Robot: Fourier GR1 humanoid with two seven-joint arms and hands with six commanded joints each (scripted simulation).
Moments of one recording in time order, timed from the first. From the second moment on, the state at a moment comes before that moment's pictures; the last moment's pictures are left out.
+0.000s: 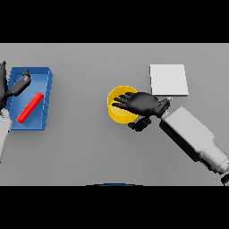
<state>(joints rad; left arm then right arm) -0.38 0.52 -0.06 -1.25 -0.37 0.10 0.48 -0.66 -0.38 0.67 -1.20 0.88 0.44 -0.22</state>
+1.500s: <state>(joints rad) -0.39 0.52 -0.07 -1.24 -0.39 0.10 0.47 -0.70 -0.38 0.69 -1.18 0.81 0.58 -0.19</state>
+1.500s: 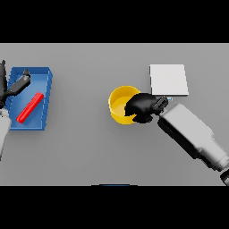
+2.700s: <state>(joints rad) -0.40 0.53 -0.06 -1.25 -0.38 0.09 0.49 -0.81 -0.53 0.43 -1.05 0.78 0.47 -0.12</state>
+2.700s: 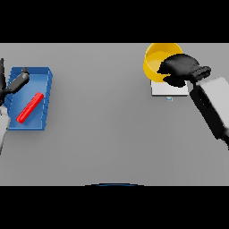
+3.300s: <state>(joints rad) -0.39 0.55 -0.05 -1.26 -0.38 0.08 0.50 -0.81 -0.50 0.39 -0.78 0.82 0.33 -0.16</state>
